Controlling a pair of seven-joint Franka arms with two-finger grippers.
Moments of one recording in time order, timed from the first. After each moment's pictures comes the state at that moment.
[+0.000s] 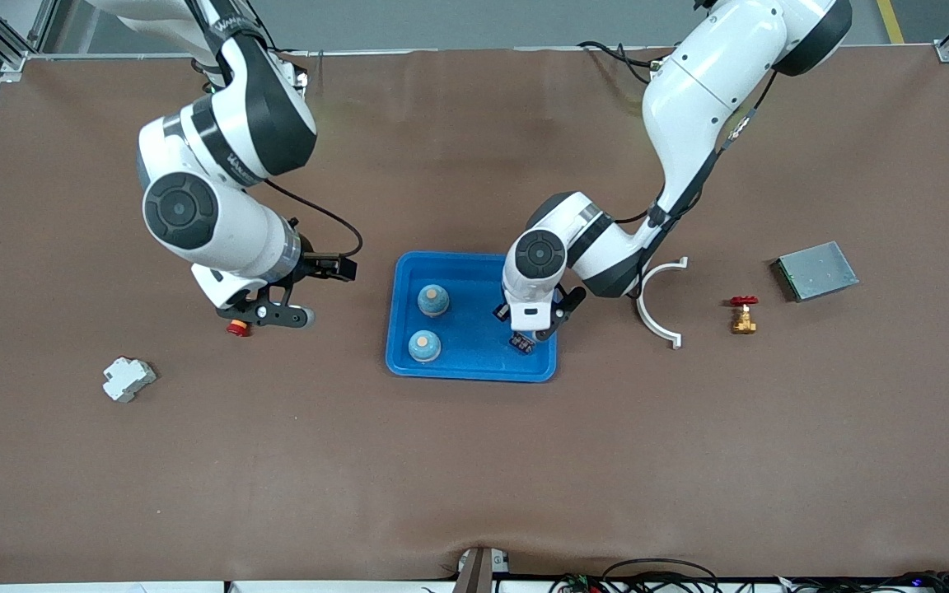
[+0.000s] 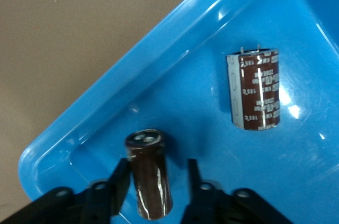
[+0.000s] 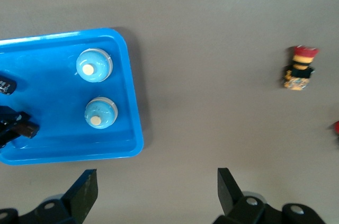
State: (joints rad) left arm -0.38 0.78 -0.39 -1.61 0.18 2.24 -1.61; right arm 0.45 0.35 -0.05 -1.55 0.18 1.71 0.52
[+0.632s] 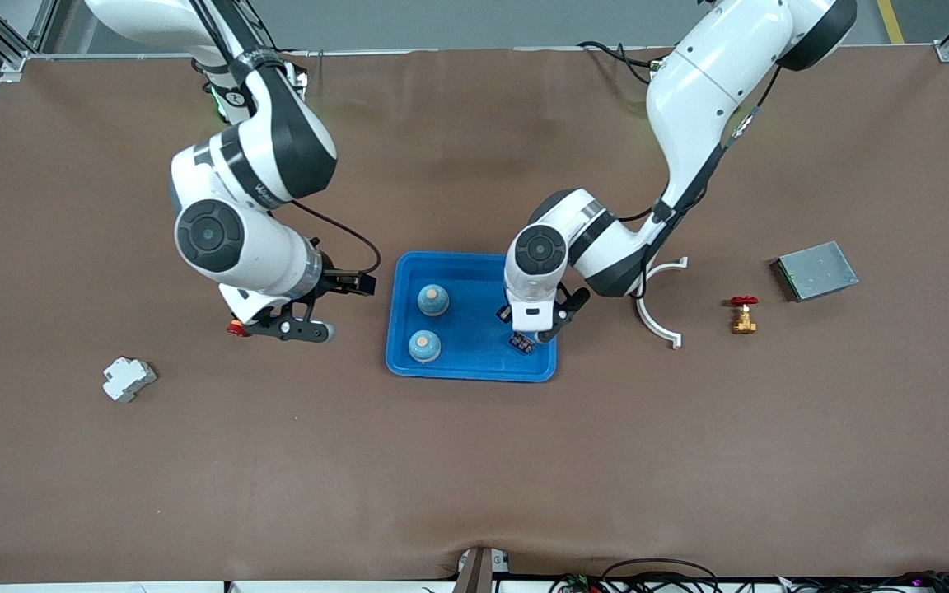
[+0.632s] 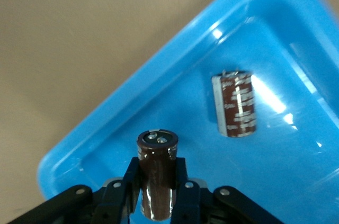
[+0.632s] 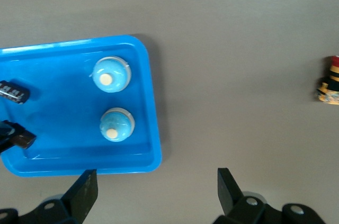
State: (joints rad) left arm -0.37 0.72 -0.39 -1.59 0.22 2.18 -1.61; right arm 0.49 0.40 -0.05 -1.55 0.20 1.82 0.52
